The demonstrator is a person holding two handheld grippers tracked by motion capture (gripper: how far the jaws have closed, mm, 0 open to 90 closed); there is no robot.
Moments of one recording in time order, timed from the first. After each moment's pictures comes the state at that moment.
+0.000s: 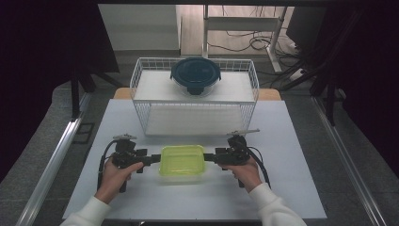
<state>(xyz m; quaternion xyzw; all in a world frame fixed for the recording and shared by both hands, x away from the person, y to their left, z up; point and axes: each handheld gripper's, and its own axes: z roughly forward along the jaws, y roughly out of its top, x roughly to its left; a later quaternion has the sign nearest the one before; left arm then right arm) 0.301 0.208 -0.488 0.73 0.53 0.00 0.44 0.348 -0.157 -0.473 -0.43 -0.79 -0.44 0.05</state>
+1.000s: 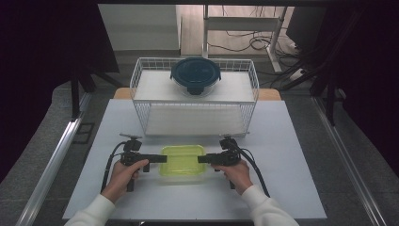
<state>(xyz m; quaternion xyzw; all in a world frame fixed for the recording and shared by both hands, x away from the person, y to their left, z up) 0.322 0.199 -0.519 0.69 0.56 -0.13 0.43 0.358 -0.140 -0.504 -0.47 -0.77 -0.41 0.11</state>
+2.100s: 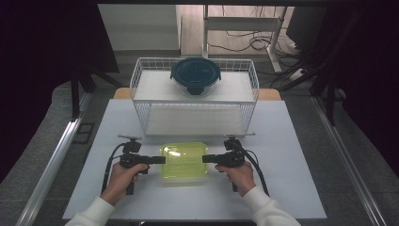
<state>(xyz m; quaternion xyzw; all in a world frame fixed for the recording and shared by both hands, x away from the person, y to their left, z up) 0.306 0.194 -0.498 0.69 0.55 -0.12 0.46 0.345 -0.149 -0.487 -0.48 -0.76 -0.43 0.12</state>
